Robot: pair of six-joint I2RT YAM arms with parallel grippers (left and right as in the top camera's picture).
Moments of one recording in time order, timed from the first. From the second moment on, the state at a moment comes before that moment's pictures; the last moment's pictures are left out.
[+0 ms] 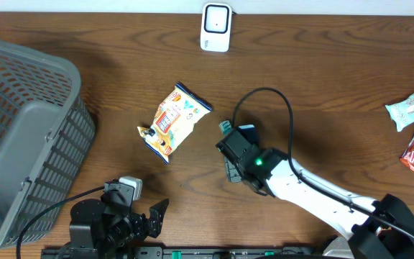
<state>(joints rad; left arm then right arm) -0.08 0.11 0.40 -1.02 0.41 -0.04 0.80 1.55 0.85 -0.58 0.24 0.61</state>
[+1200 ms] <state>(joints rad) -0.08 0.11 0.40 -1.02 0.41 -0.04 0.67 1.26 0.72 -0.44 0.02 0.42</state>
